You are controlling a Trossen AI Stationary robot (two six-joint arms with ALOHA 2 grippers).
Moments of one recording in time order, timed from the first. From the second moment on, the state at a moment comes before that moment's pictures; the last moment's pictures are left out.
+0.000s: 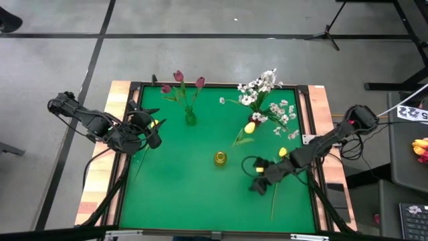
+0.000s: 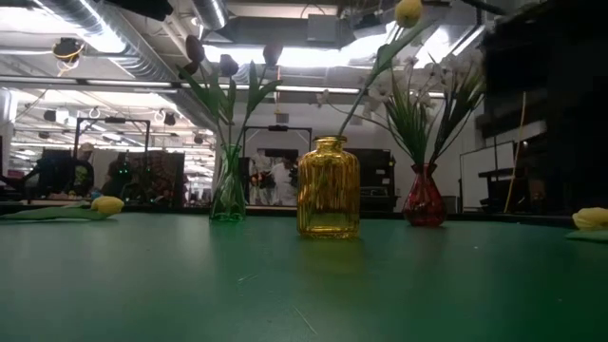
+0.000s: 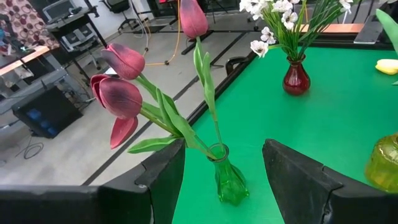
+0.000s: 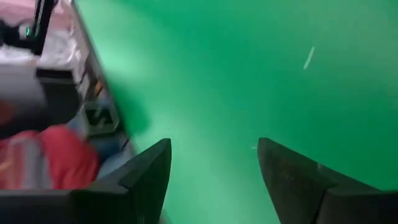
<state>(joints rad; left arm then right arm) -0.48 0.91 1.02 -1.02 -1.12 -0.59 0.55 1.38 0.64 -0.03 0.04 1.29</state>
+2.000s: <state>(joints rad) -0.48 0.91 1.02 -1.03 -1.11 -0.60 0.81 1.61 0.91 -0.92 0.15 2.30</state>
